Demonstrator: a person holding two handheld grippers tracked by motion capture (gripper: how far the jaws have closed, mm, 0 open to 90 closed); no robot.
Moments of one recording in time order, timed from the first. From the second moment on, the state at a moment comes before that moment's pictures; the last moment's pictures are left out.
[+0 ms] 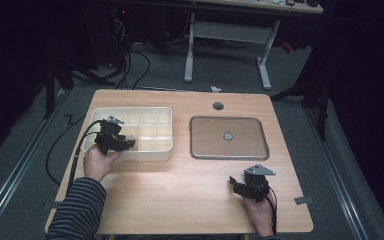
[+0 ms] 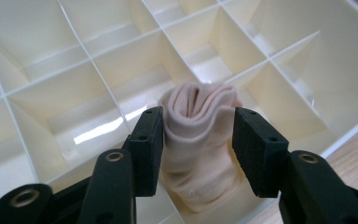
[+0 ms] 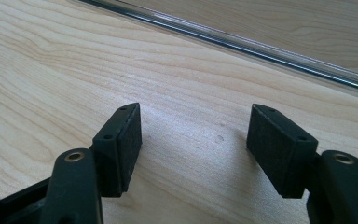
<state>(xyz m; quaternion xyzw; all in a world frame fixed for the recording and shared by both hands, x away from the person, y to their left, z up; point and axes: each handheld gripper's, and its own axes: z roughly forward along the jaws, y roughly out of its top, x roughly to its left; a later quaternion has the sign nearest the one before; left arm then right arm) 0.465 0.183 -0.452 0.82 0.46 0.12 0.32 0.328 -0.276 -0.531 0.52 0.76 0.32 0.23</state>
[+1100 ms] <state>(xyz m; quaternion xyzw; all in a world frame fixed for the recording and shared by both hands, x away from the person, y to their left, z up) 0.475 0.158 -0.472 0.85 0.44 0.15 0.25 0.328 -0.276 -0.531 0.52 0.76 0.32 0.23</state>
